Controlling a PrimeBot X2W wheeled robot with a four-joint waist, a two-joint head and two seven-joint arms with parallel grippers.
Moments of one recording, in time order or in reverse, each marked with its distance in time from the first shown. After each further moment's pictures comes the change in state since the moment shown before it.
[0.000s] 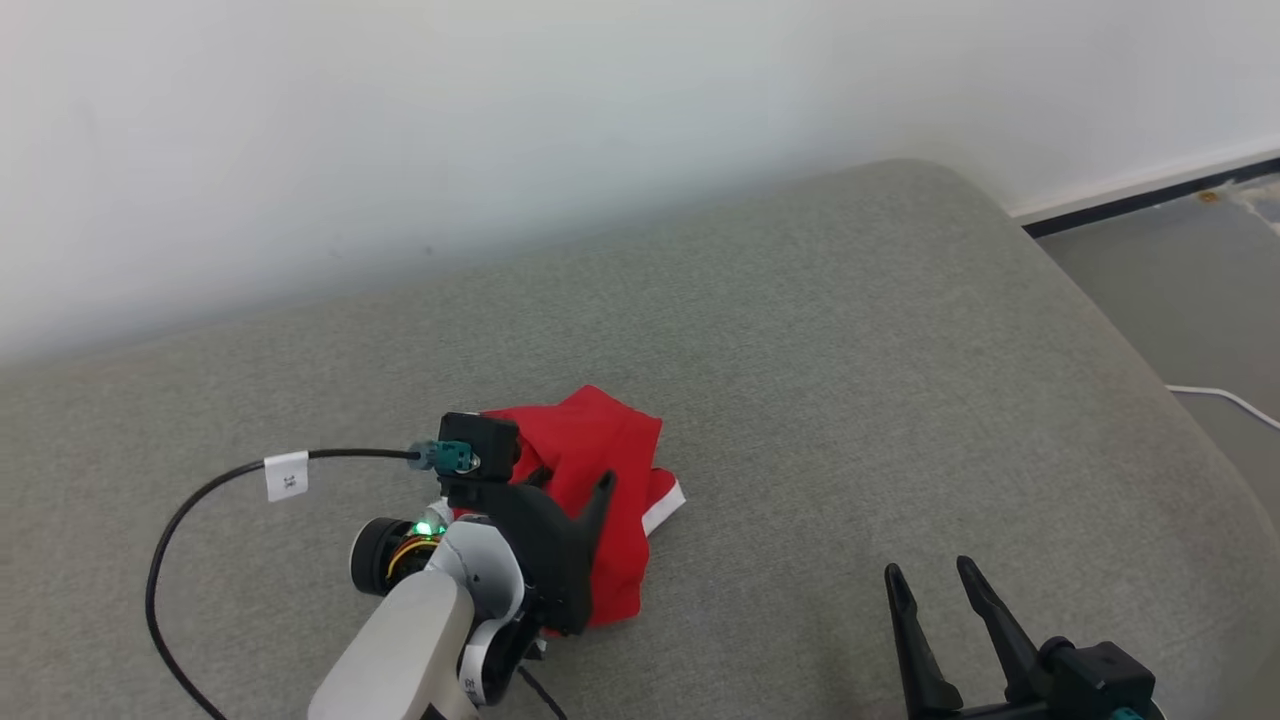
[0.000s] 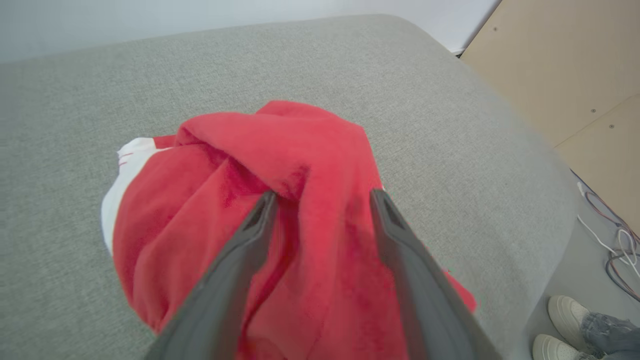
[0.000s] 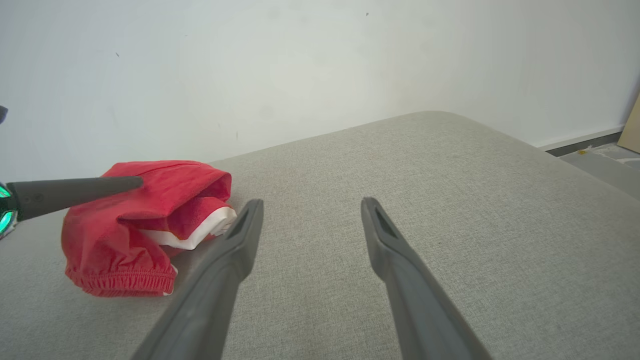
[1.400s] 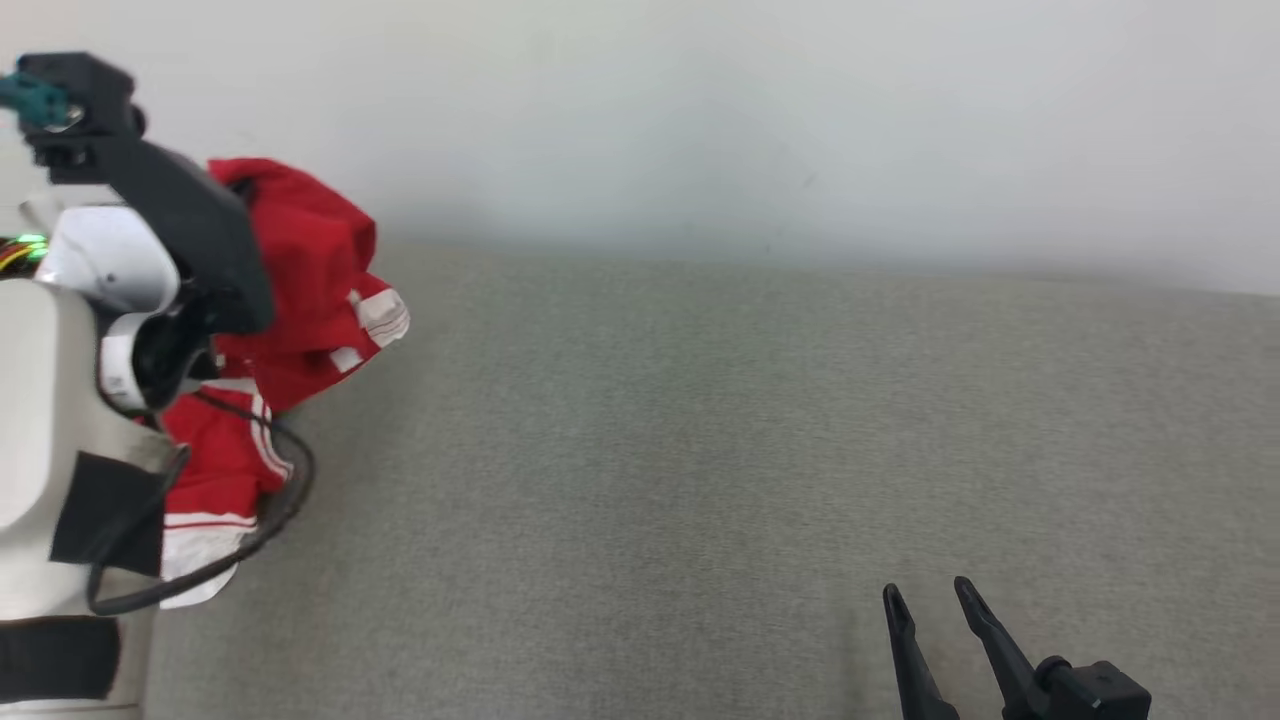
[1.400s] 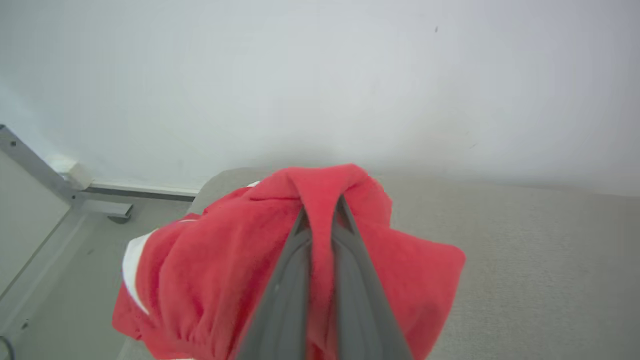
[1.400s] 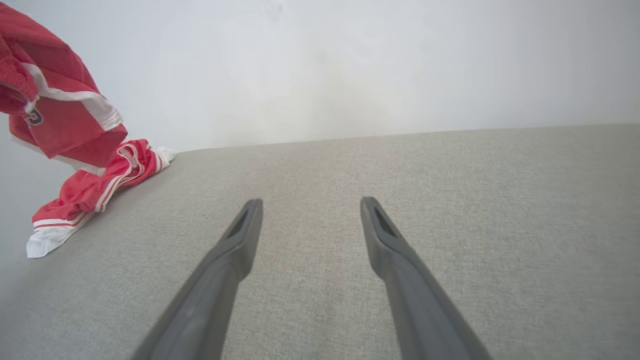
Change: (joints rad) left arm -0.337 0.252 0.340 -0.148 0.127 -0.027 0.395; right arm 0.026 -0.001 0.000 0.014 0.003 0.000 -0.012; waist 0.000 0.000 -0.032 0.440
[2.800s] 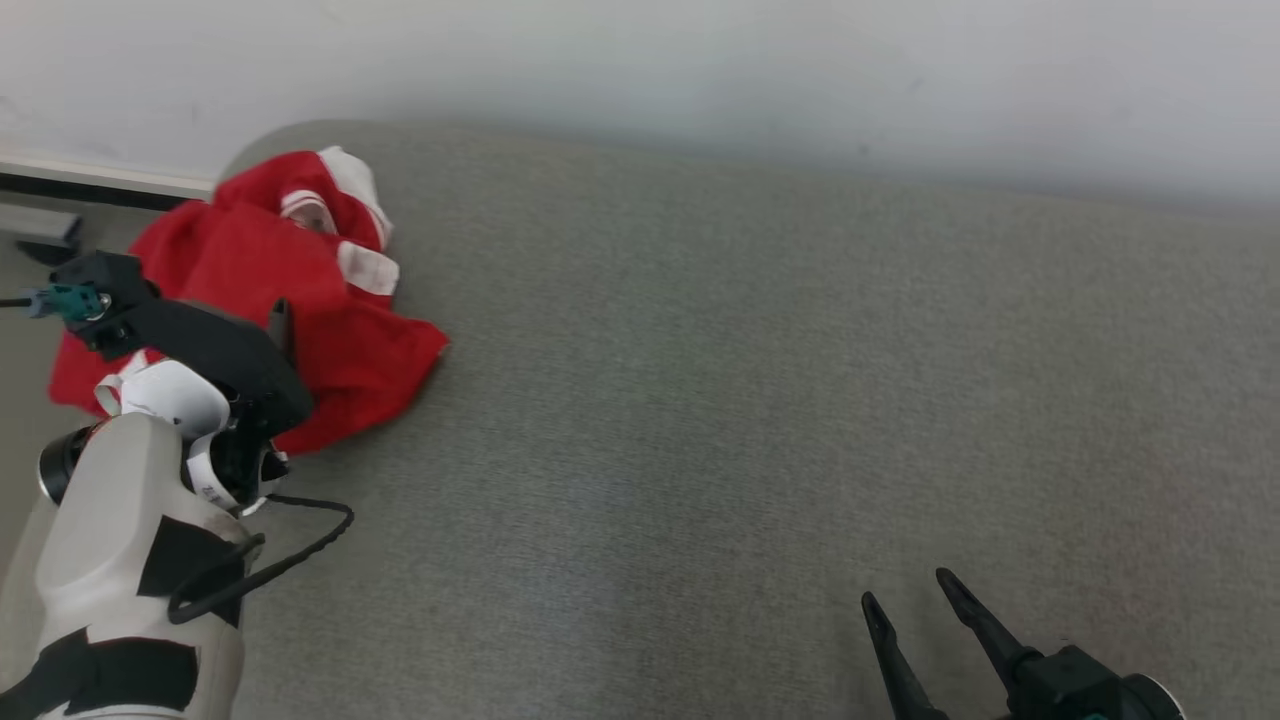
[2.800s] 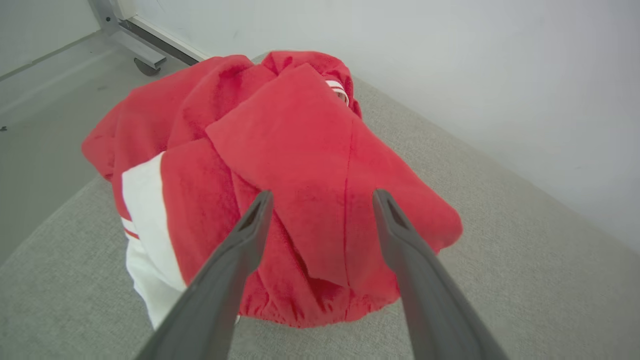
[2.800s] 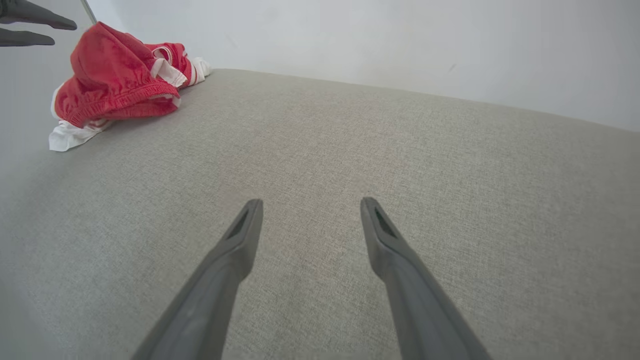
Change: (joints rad) left arm 0.030 -0.150 0.190 0.444 -0.004 0.077 -0.423; right arm 0.033 -0.072 0.054 -0.170 -0.139 0.000 0.160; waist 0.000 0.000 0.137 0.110
